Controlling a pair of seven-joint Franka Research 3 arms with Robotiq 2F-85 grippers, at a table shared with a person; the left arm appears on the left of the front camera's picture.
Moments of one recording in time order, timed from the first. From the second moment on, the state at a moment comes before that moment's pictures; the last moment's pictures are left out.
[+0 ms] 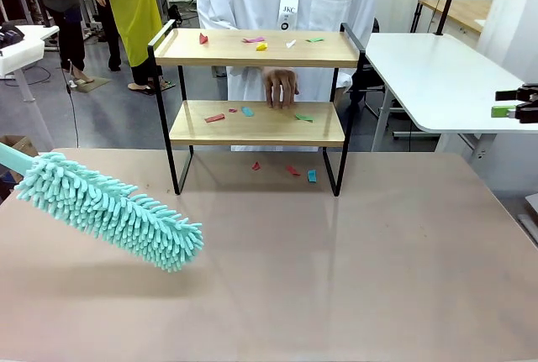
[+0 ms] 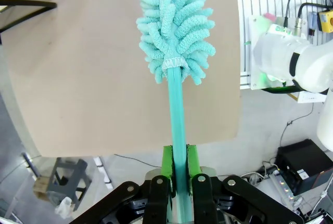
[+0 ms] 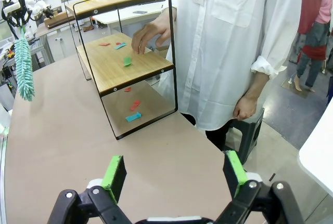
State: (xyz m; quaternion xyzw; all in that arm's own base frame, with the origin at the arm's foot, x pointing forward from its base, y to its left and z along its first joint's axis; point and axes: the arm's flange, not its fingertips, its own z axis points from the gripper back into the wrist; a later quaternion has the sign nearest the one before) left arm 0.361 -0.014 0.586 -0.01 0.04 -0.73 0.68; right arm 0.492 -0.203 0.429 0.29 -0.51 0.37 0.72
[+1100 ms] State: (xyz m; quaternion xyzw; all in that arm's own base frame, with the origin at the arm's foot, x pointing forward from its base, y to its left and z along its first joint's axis) left arm 0.316 -0.128 0.601 -0.17 -0.06 -0.56 0.81; right arm 0.492 -0.203 0.429 0.29 -0.51 0.37 0.72
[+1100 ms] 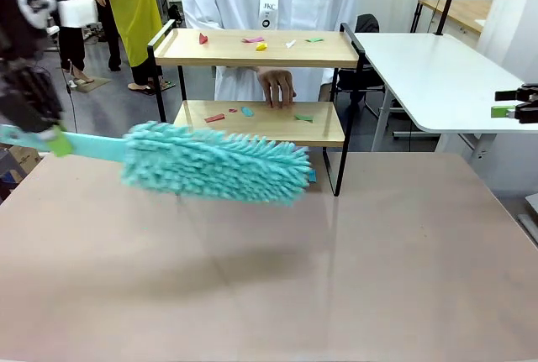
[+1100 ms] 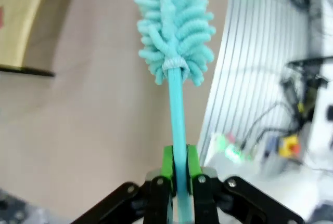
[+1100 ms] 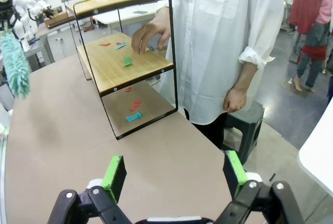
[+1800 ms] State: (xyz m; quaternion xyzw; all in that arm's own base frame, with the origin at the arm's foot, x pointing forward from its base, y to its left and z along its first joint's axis) left arm 0.294 -0.190 0.597 -0.20 -0.10 -0.43 0.88; right arm 0.492 -0.203 0.429 0.30 -0.51 0.37 0.72
